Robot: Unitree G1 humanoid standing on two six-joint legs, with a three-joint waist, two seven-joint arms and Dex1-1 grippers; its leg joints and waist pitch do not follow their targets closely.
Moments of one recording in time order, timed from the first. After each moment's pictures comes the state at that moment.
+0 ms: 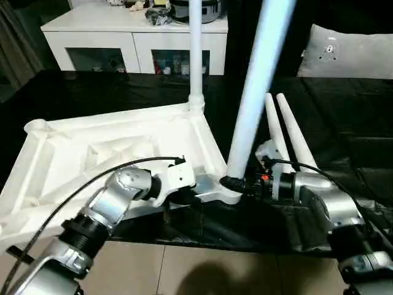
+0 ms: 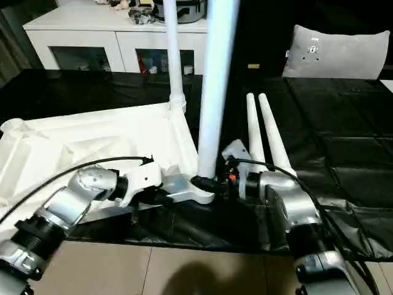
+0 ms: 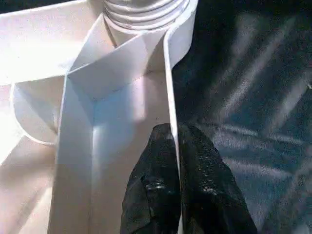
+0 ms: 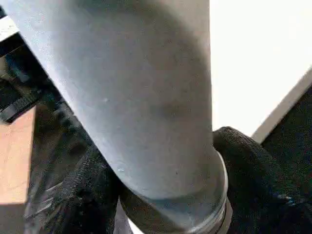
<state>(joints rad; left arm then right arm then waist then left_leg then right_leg) -0.55 0.43 -0.45 0.40 0.09 0.18 -1.12 -0.50 -0.37 0.16 0.53 0.23 0.30 1.09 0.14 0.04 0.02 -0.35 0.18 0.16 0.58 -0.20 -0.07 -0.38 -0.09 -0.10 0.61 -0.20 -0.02</state>
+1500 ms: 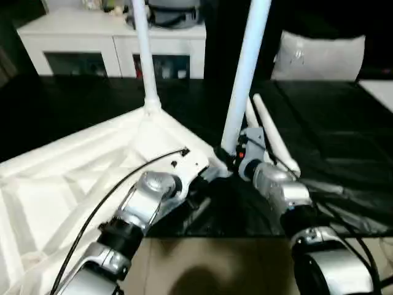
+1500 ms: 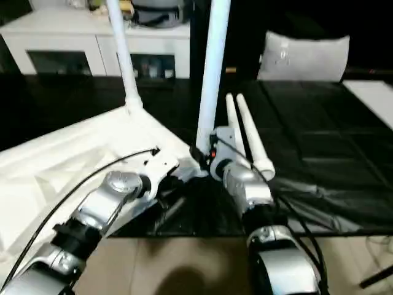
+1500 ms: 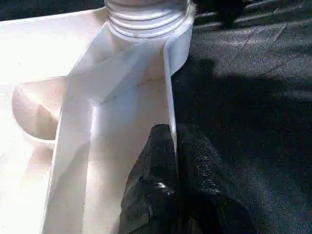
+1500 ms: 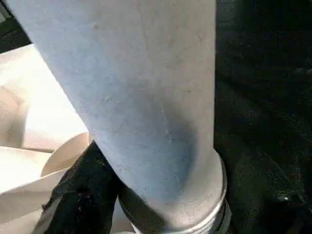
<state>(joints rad) -0.53 0.13 -0.33 0.43 0.13 0.51 -0.66 -0.68 -0.06 -0.03 0.89 0.20 0.20 0.37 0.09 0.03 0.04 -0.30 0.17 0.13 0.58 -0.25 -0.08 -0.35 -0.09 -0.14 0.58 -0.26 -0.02</state>
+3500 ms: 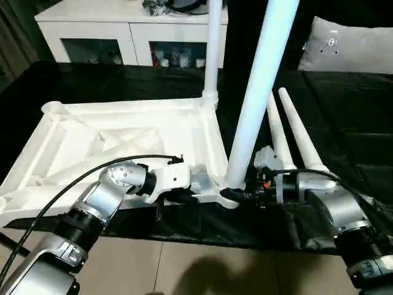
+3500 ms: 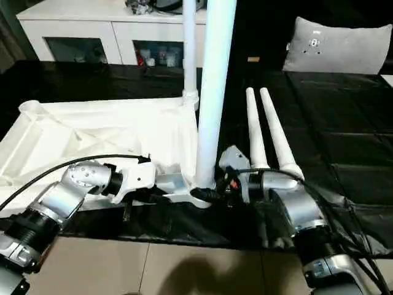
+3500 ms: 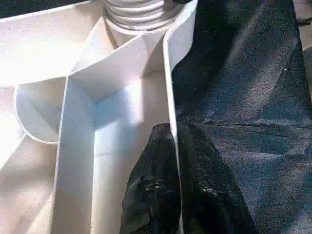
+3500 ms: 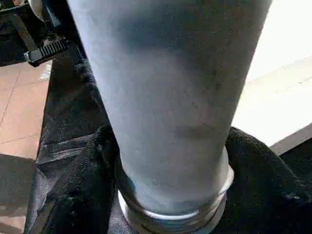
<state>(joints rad) -0.56 0.44 -0.43 0.45 0.10 0.01 -1.19 -0.45 -0.43 0.20 0.43 0.20 0.15 1.16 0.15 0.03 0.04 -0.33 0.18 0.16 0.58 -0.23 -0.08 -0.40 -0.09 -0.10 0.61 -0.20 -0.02</state>
